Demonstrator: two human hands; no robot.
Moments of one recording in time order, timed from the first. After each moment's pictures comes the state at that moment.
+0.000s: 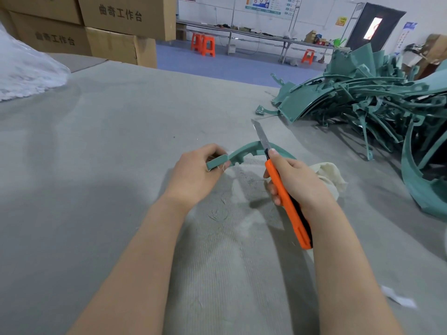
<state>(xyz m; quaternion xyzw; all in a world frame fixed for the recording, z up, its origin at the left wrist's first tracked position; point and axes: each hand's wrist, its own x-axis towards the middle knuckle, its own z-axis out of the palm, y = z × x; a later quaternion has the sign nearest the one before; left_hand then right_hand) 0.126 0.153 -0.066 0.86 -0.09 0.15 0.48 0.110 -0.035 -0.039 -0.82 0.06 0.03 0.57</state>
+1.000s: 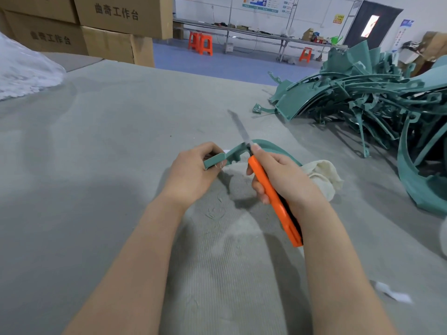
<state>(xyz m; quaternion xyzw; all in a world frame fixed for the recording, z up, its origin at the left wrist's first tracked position) 0.127 0.152 -0.067 0.87 -0.10 0.16 0.46 0.101 -0.020 -0.030 -0.81 -0.02 0.05 0.59</state>
